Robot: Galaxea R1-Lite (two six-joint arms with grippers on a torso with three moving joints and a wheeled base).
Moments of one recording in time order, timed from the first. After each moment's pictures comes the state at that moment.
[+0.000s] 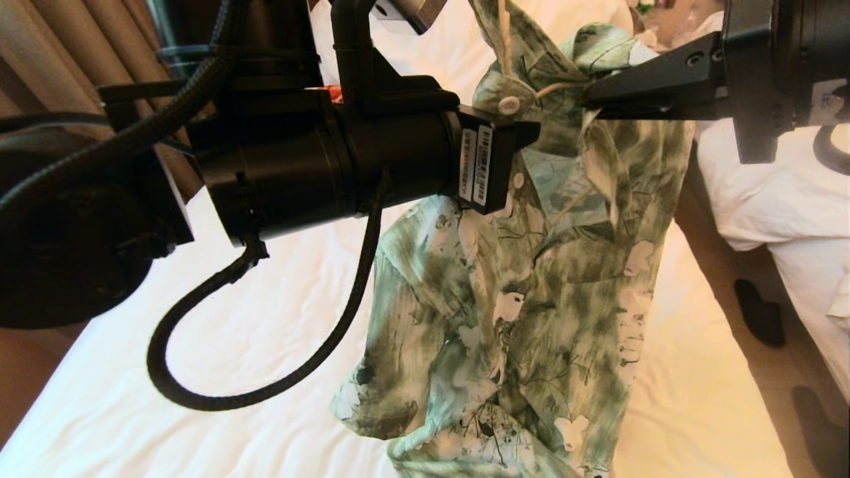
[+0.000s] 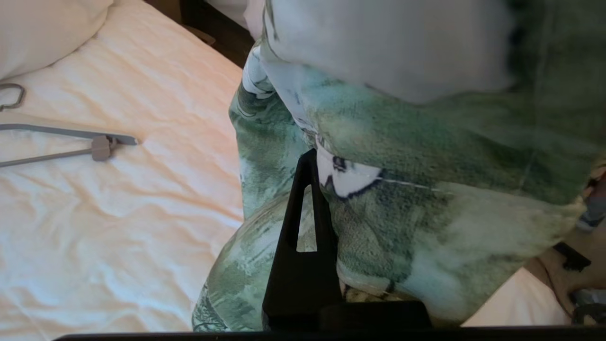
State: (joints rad) left arm -0.90 1.64 -1.39 -0.28 -0.07 0.14; right arm 0.74 1.51 -1.79 0.49 0.05 0.61
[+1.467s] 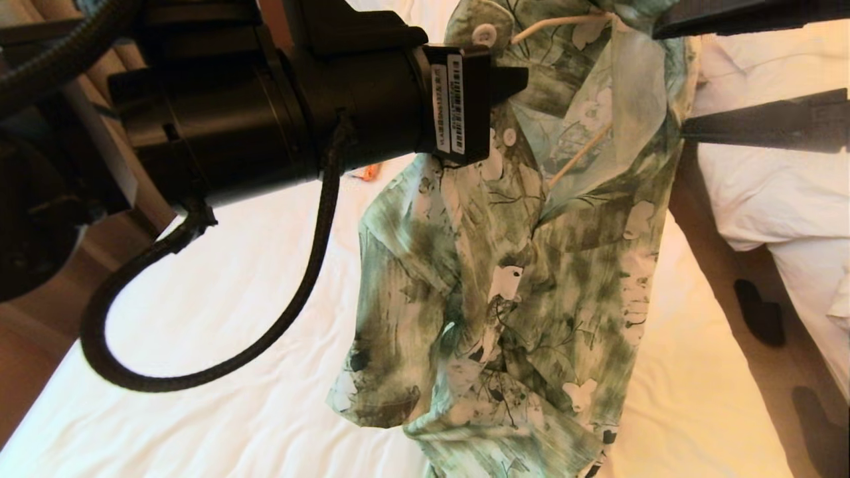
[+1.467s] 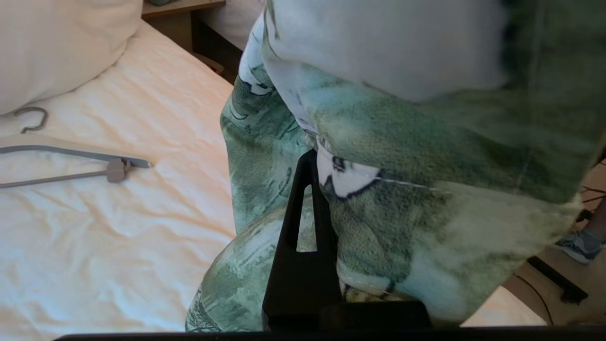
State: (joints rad) left arm -0.90 1.60 -1.43 -0.28 -0.07 0.11; right arm 0.76 1.37 -1.73 0.56 0.05 0.67
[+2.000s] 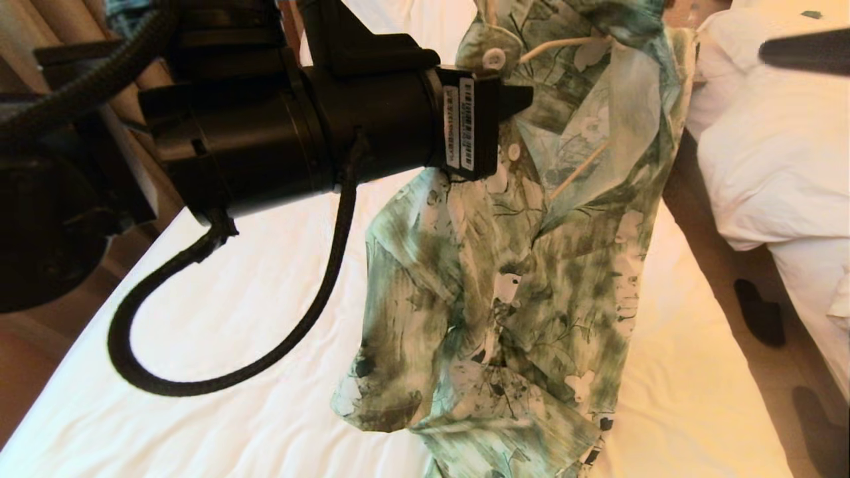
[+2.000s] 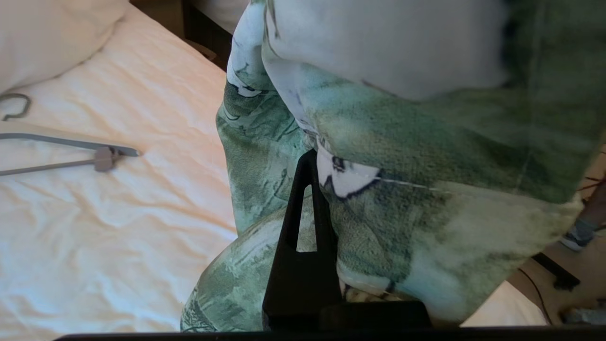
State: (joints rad) left arm -0.90 1.62 -1.41 -0.28 -0.07 0.11; right arm 0.80 1.32 -1.84 0.55 0.05 0.69
